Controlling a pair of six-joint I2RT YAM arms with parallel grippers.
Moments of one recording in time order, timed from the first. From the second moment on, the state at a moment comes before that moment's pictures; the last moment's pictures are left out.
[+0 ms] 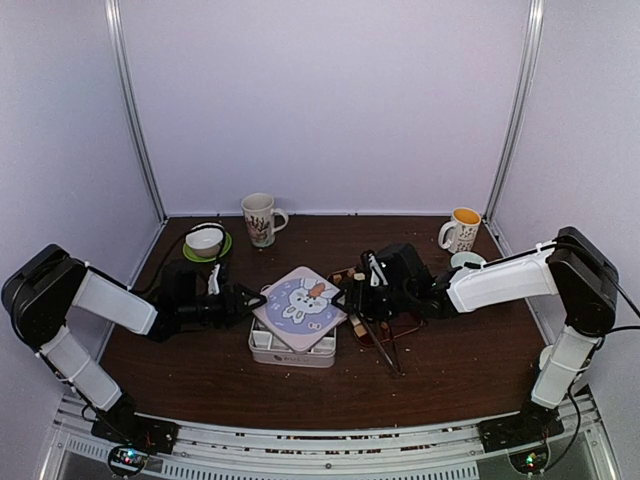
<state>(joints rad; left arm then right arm) -0.48 1.58 0.47 0.66 0.52 -0.88 0.82 1.74 0.94 0.14 -0.12 0.81</state>
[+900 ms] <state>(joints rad) -0.43 1.54 0.40 0.72 0.55 -0.87 0.82 1.75 0.94 0.20 -0.23 0.79</state>
